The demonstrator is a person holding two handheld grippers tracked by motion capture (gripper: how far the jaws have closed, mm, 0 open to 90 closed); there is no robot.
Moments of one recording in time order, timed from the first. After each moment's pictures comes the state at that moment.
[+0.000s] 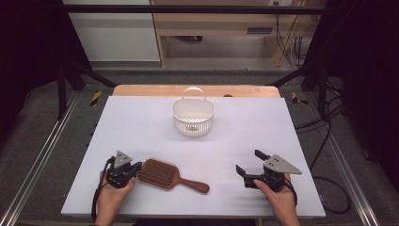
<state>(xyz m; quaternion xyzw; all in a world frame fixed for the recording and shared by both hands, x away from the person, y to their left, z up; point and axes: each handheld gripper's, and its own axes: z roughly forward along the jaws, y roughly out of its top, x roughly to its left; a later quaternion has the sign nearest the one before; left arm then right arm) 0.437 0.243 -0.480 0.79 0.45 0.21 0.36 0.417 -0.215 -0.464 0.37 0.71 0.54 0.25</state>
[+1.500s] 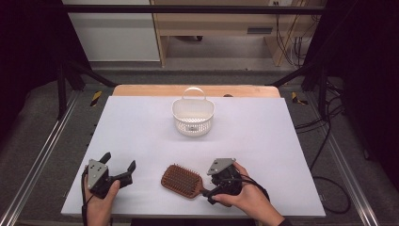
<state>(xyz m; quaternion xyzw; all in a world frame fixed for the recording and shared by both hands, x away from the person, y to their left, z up) 0.401 0.285 -0.467 0.64 0.45 0.36 0.50 0.417 -0.095 -0.446 0.24 0.91 0.33 0.10</state>
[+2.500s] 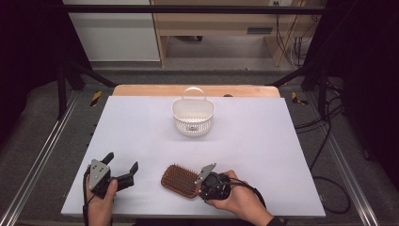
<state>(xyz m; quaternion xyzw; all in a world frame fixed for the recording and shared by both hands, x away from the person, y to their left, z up) 0.401 0.280 -0.468 0.65 0.44 0.35 0.51 0.411 -0.067 -0.456 0.20 0.95 0.22 0.07</state>
